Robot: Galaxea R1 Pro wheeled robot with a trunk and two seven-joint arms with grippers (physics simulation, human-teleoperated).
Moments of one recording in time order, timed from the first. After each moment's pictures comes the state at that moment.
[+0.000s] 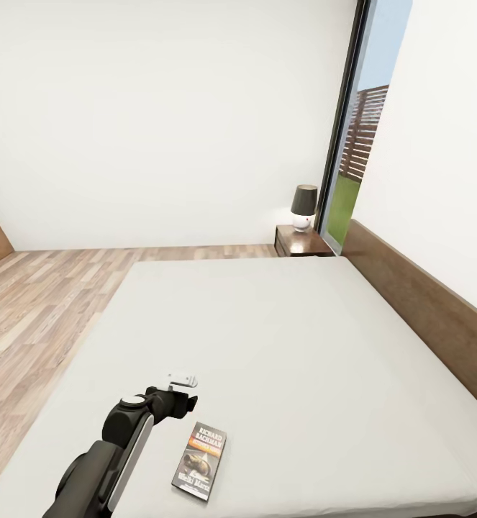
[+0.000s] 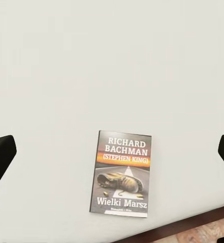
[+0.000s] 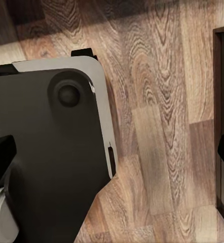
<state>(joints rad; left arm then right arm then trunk) -0.33 -0.01 -0.19 -1.41 0.01 0.85 -0.04 -0.21 -0.16 -0.22 0.03 0.07 -0.06 0.13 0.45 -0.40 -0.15</state>
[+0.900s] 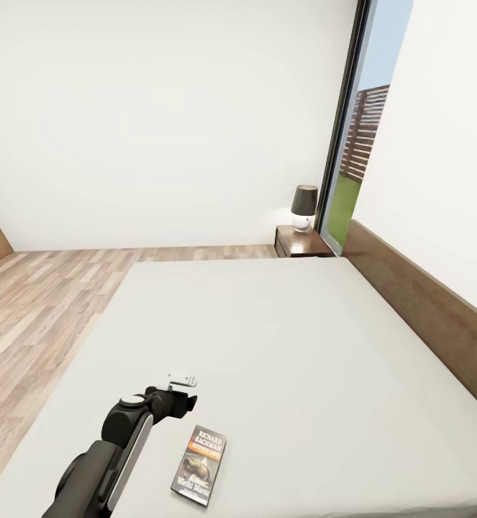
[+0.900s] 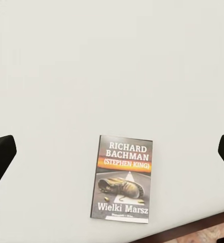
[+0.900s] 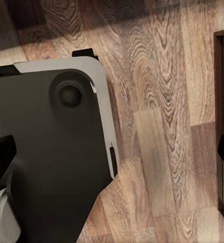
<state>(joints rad) -0.33 -0.01 -0.18 -1.41 0.02 0.85 -0.04 -0.21 -0.16 -0.22 0.03 0.06 -0.06 0.13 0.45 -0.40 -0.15</state>
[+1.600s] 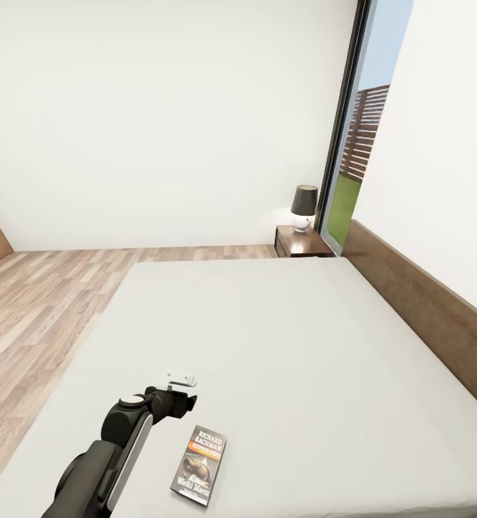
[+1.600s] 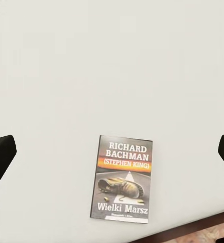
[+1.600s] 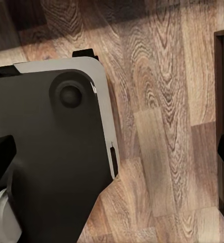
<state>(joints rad) -0.33 -0.01 -0.18 -1.41 0.02 0.85 -0.04 -0.21 -0.16 -0.22 0.03 0.06 -0.06 0.12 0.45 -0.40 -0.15</state>
